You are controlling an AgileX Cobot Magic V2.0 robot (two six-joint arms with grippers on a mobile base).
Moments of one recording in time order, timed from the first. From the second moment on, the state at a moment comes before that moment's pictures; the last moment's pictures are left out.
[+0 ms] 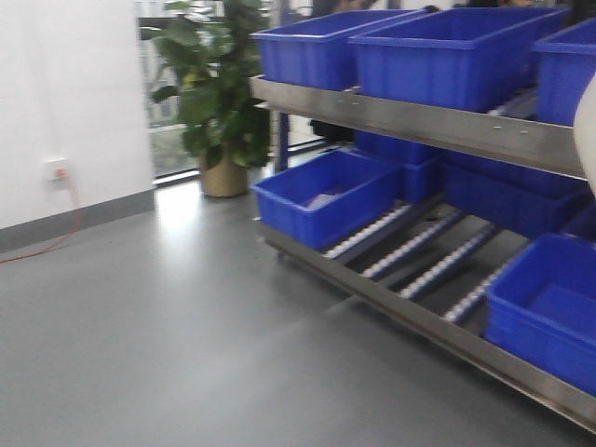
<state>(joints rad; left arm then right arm) -0.02 -0.01 0.01 -0.11 0.08 0.04 0.11 0.58 -0.66 -0.04 0.78 0.12</state>
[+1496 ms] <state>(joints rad) -0.02 -0.01 0.01 -0.11 0.08 0.04 0.11 0.58 -0.66 -0.04 0.78 0.12</state>
